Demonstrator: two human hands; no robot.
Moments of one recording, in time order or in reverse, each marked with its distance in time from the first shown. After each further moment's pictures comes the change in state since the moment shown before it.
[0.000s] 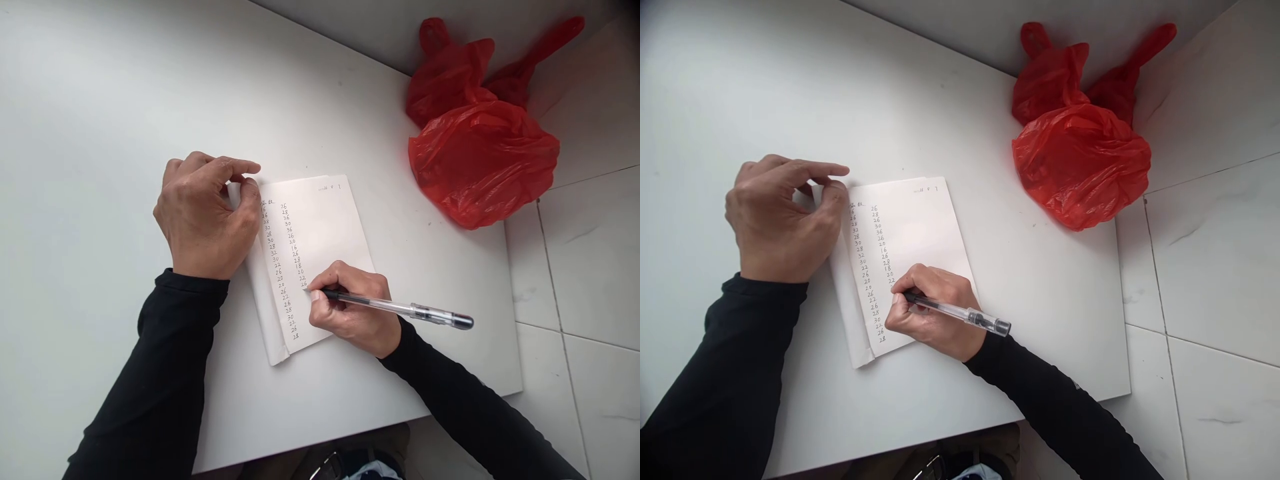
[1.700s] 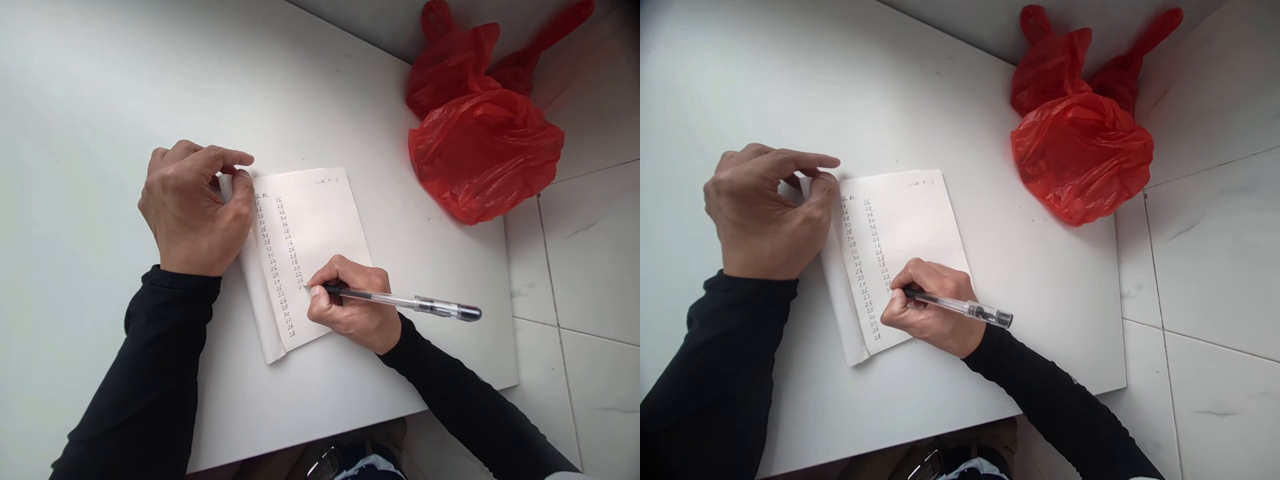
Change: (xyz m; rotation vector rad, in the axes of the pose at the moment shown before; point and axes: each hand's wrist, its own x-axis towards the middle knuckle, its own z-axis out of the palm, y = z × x) left_hand 0.000 0.004 -0.004 0.034 -0.018 -0.015; right_hand 0.001 0.001 -0.003 0.015 -0.006 0.047
